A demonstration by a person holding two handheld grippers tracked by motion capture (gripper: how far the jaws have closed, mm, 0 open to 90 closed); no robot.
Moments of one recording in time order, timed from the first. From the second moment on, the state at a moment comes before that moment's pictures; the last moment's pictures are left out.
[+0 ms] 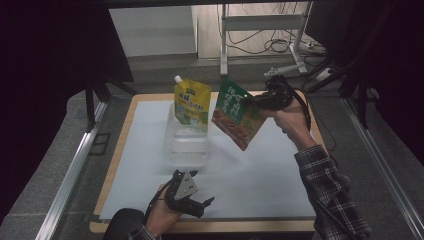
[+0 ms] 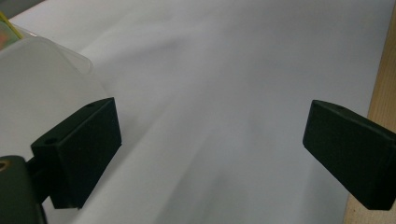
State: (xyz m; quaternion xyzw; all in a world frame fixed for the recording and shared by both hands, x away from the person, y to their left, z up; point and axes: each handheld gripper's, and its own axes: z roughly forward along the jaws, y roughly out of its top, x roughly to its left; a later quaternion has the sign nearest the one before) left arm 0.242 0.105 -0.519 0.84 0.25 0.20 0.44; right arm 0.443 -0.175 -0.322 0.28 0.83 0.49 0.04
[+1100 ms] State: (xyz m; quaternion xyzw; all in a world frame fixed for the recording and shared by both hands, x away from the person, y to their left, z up) left arm 0.241 0.106 -0.518 0.84 0.25 0.20 0.45; right arm 0.458 -0.109 -0.298 0.22 0.84 0.49 0.01
